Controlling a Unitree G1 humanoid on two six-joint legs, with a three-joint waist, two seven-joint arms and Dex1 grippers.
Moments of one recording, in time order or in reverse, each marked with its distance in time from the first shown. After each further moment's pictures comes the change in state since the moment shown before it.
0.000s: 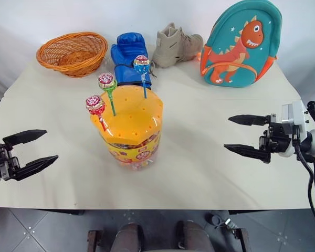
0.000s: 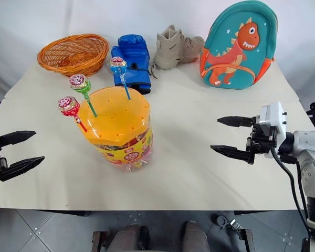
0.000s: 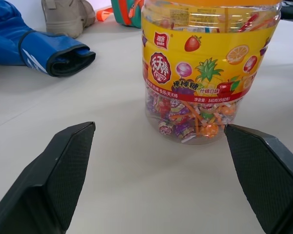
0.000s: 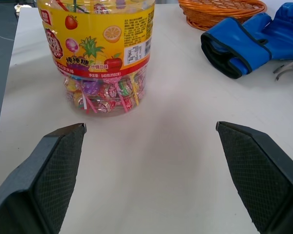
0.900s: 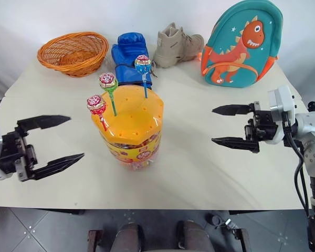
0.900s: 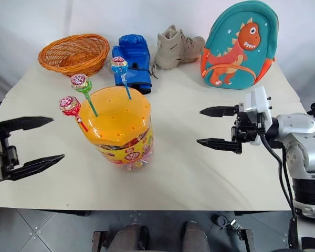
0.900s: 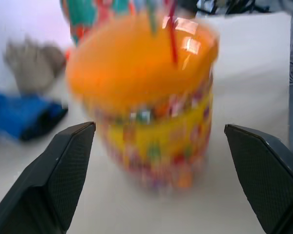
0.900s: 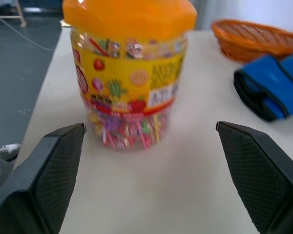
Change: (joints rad) left arm 0.016 0.021 0.037 -0.632 -0.156 0.208 0.332; right arm -0.233 0.054 0.138 0.058 0.014 0.041 0.067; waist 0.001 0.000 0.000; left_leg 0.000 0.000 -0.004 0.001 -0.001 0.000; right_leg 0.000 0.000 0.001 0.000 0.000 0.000
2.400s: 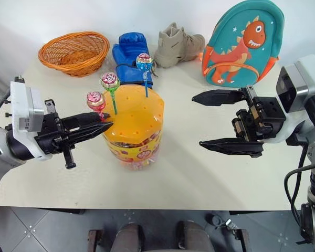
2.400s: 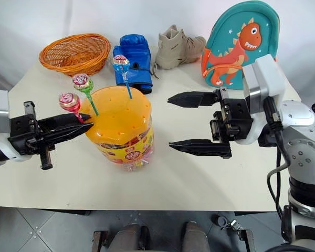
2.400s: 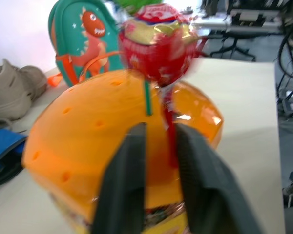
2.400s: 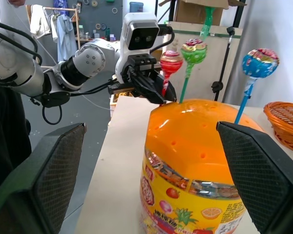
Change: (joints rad) left arm -0.220 -0.012 -0.213 -0.036 -0.174 0.218 0.232; right arm -0.082 0.032 -0.046 -0.383 0.387 0.285 -0.233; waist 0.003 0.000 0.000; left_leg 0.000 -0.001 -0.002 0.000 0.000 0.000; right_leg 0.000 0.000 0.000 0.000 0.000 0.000
